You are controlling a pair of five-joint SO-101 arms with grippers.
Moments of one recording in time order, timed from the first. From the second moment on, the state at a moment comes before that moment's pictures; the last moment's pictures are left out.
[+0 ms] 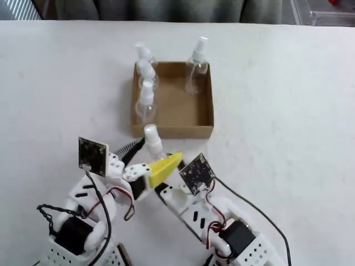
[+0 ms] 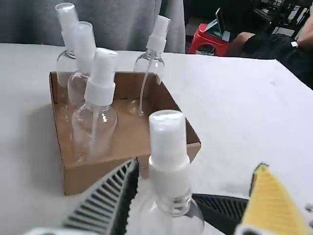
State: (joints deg) left arm 22.5 -101.0 83.4 47.3 18.0; right arm -44.7 -102.4 96.4 37.8 0.0
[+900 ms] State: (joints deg) left arm 17.5 -104.7 72.8 59.2 21.2; right arm -41.8 -102.4 96.4 37.8 0.0
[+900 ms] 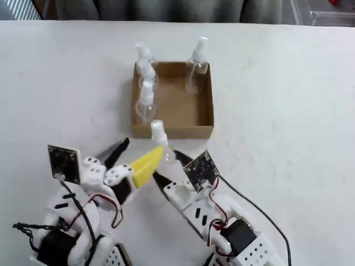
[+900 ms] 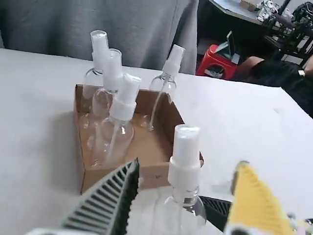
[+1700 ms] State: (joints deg) left arm 9.3 -86.5 74.2 39.6 28.4; right arm -41.8 -102.4 96.4 37.8 0.0
